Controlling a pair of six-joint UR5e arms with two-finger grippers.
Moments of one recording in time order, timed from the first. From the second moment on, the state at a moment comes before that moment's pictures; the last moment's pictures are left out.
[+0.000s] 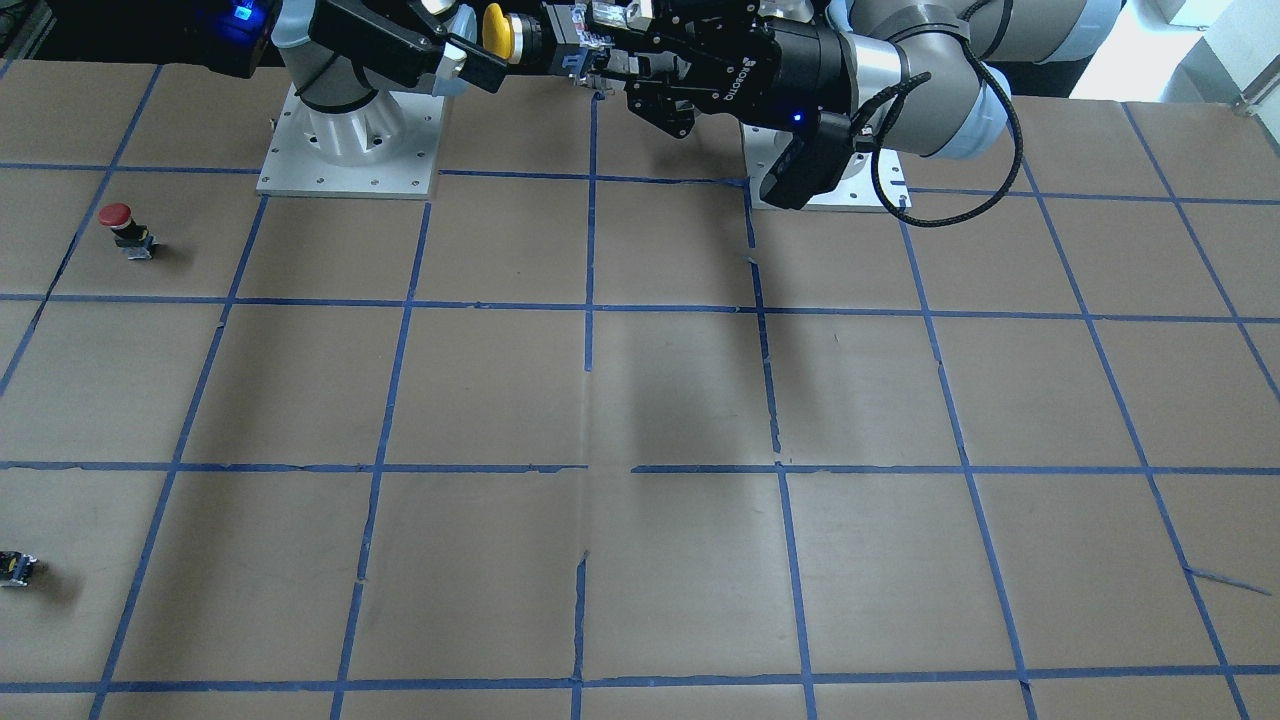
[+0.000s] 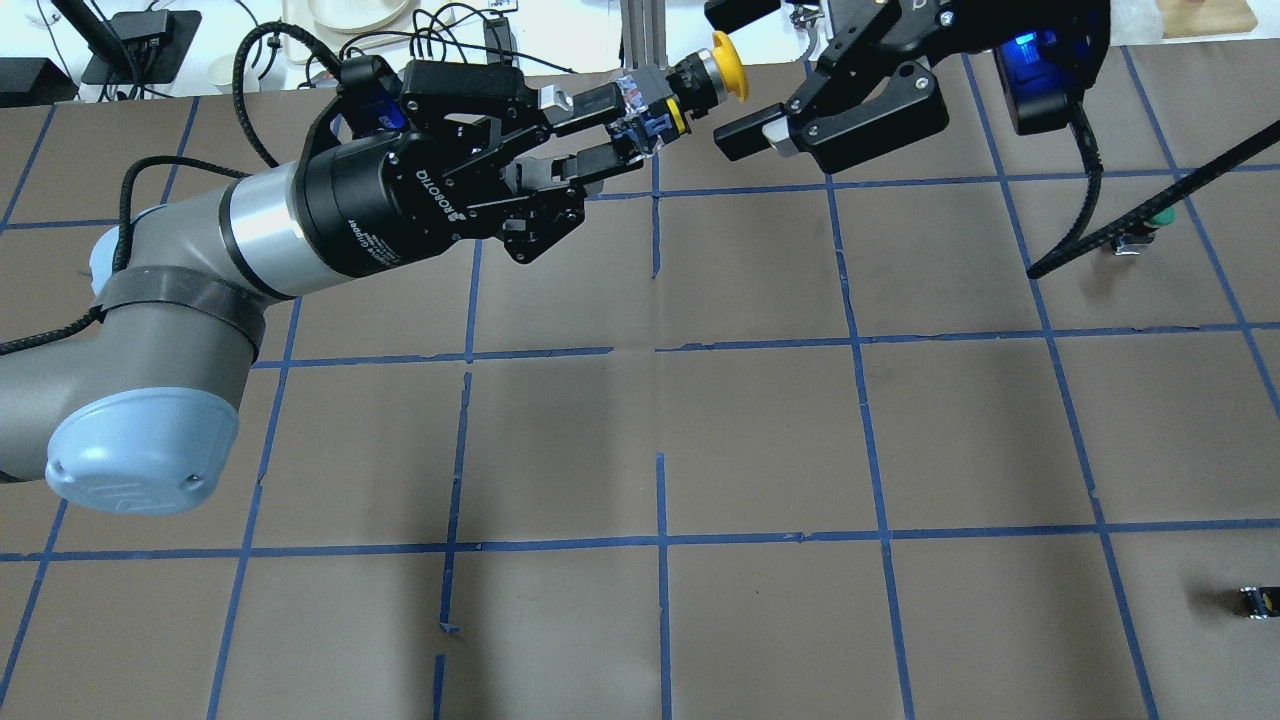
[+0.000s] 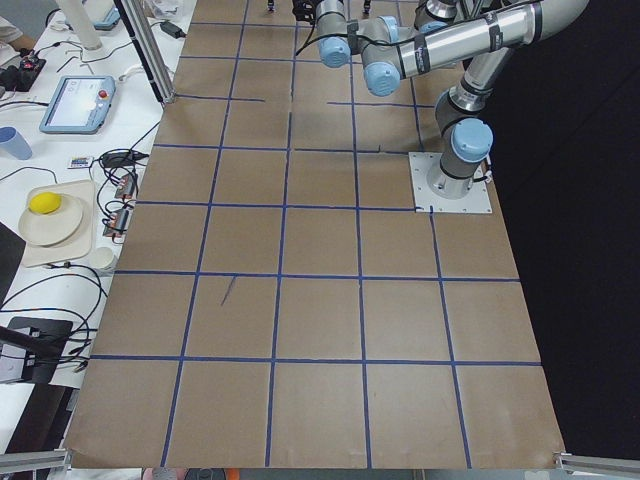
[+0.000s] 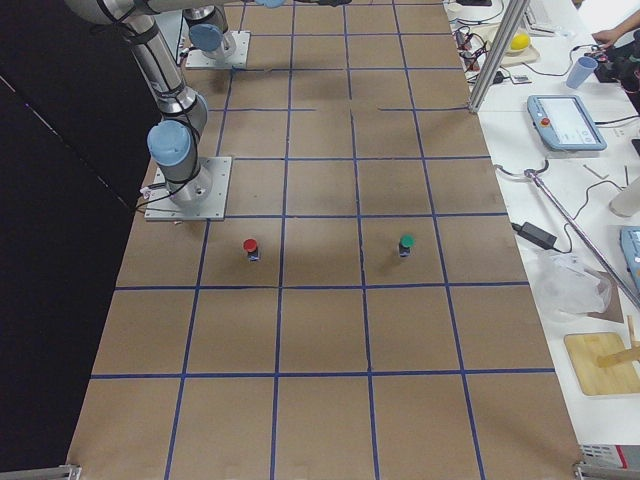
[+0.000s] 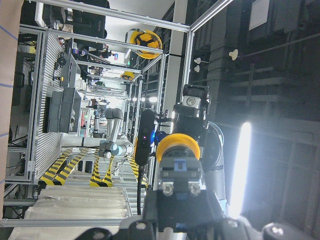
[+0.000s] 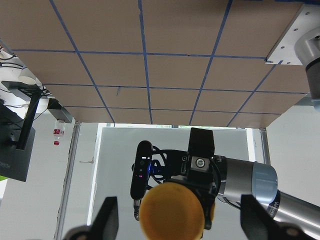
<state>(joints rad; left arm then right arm) -1.51 -1.44 -2.07 -1.33 -0.24 -0.01 1.48 -1.67 1.49 -1.27 -0.52 1.37</state>
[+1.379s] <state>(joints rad) -1.51 -1.44 -2.07 -1.33 -0.24 -0.03 1.47 -1.67 1.49 -1.27 -0.51 1.37</state>
